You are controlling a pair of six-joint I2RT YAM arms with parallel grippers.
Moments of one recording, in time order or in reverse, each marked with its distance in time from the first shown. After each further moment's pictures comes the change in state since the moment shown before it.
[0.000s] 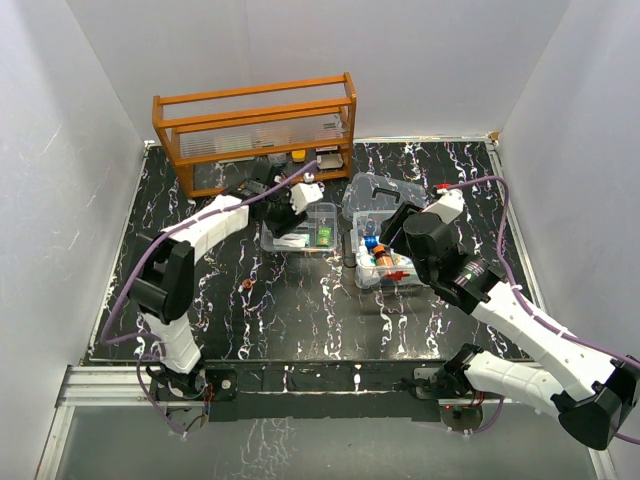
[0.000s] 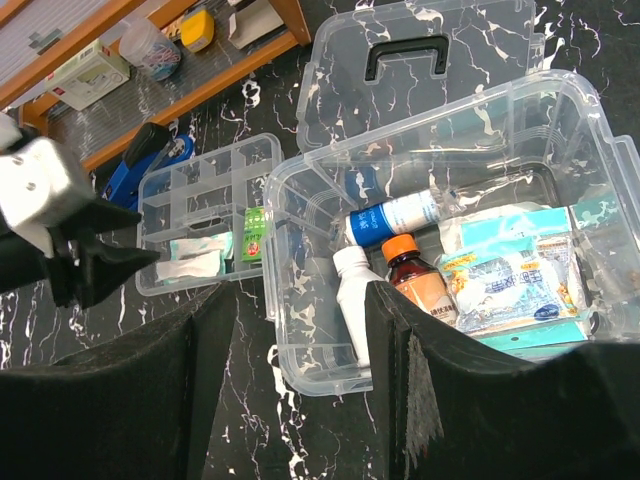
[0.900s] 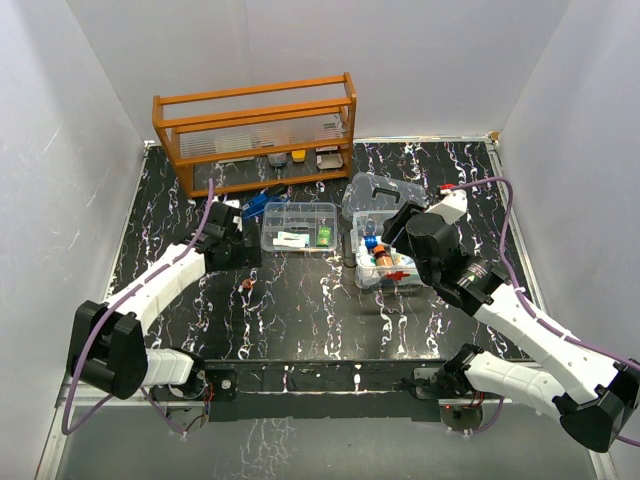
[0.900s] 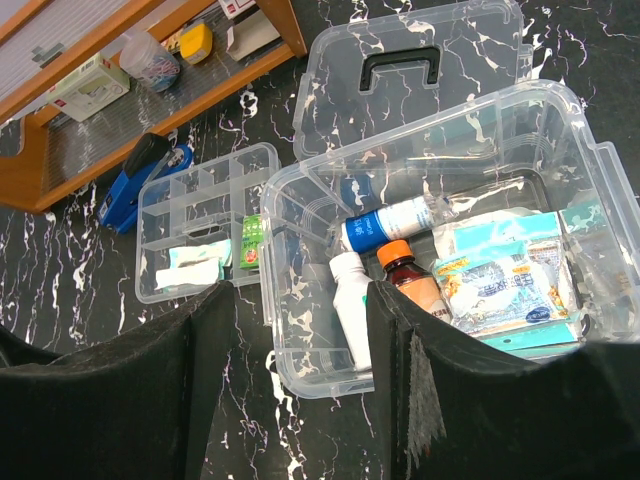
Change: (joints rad) left arm 0.088 -0.520 -0.448 -0.091 -0.422 -1.092; right arm 0.000 -0.017 0.000 -0.005 0.020 -0.004
